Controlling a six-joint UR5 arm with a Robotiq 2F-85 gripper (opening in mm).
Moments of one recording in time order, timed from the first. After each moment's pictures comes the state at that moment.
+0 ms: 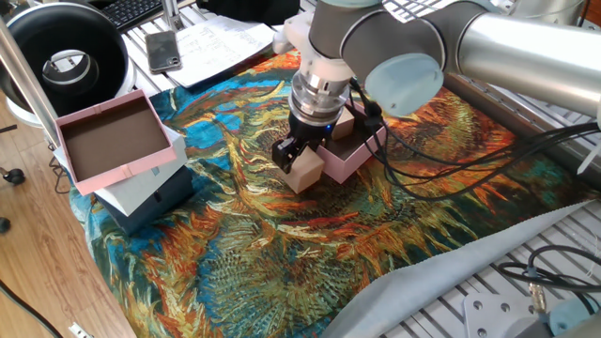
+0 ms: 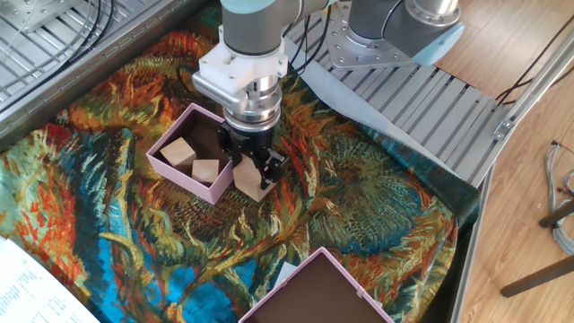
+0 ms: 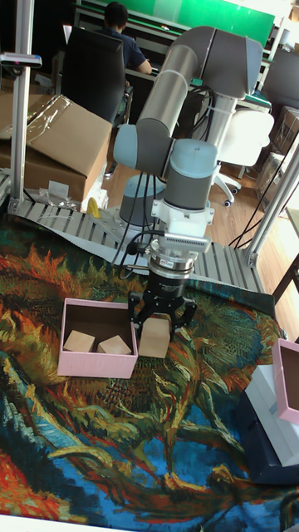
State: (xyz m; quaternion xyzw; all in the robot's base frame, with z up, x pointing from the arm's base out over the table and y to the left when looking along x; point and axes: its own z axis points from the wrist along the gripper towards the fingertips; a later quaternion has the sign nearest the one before) arm 0.523 0.060 0.044 -0.02 1.00 0.03 0.09
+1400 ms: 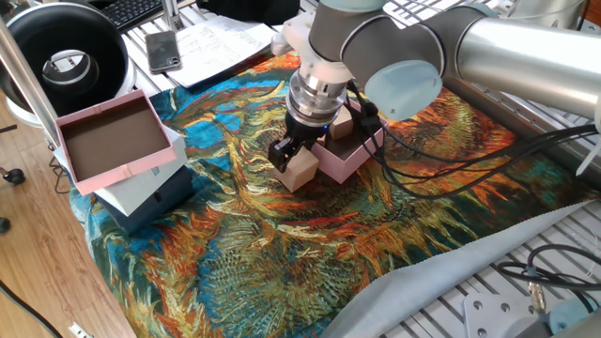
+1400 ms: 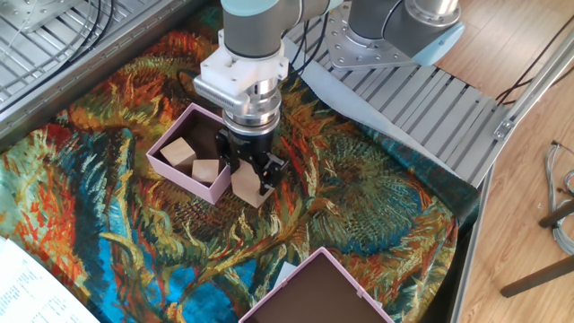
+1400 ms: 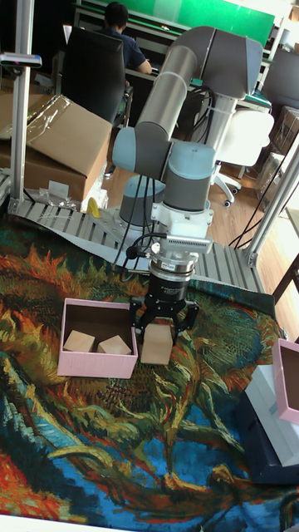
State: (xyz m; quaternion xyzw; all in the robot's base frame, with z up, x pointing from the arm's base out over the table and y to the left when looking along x) arm 0.532 0.066 0.043 -0.04 0.99 0.04 0.11
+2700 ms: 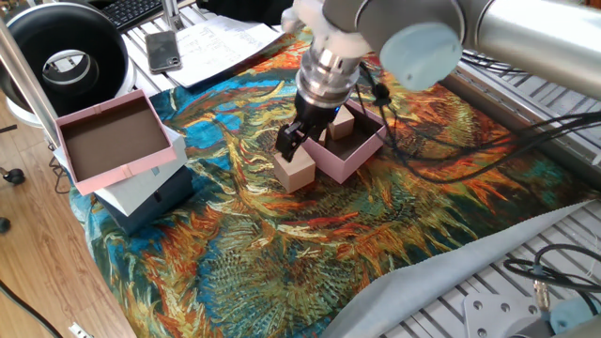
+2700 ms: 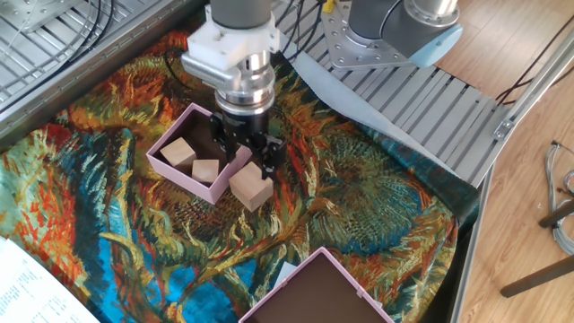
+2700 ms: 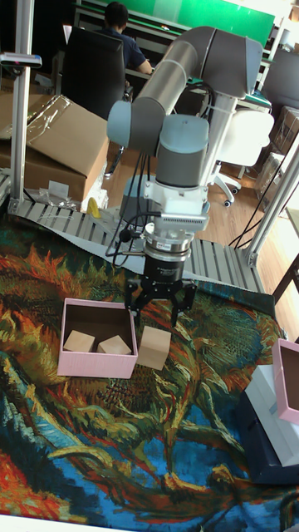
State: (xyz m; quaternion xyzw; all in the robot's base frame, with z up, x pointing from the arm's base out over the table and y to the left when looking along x) arm 0.519 0.045 0.085 -0.07 0.99 0.05 0.09
